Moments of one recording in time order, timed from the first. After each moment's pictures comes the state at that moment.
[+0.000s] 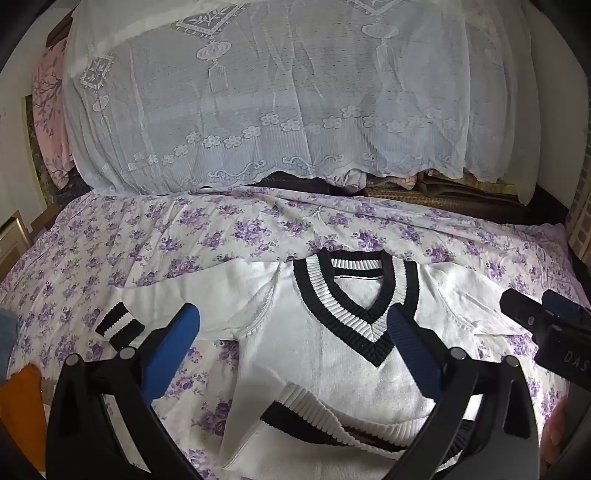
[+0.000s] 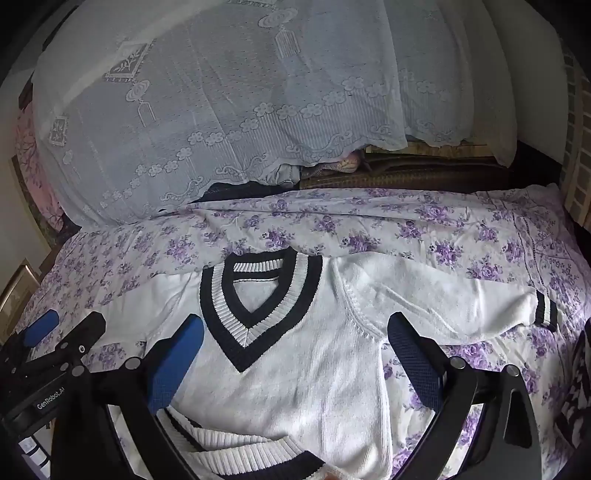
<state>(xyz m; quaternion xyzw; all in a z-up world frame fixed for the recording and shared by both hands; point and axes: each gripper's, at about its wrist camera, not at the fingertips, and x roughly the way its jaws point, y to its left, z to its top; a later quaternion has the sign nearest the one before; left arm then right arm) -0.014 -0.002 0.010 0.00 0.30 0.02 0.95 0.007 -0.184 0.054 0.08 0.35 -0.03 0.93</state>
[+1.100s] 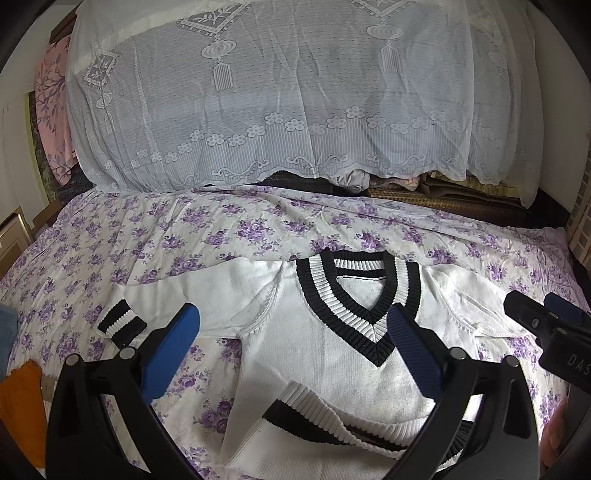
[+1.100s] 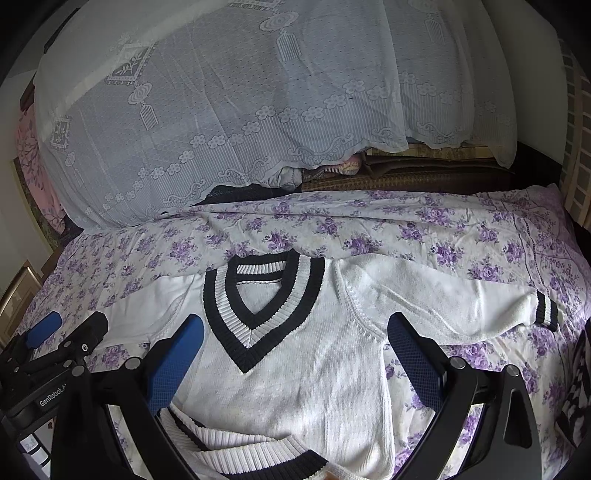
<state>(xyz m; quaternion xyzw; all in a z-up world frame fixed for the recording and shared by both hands) -0.015 0.002 0.012 0.00 0.30 0.02 0.95 0.004 -0.184 0.056 0.08 0.35 -0.03 0.93</state>
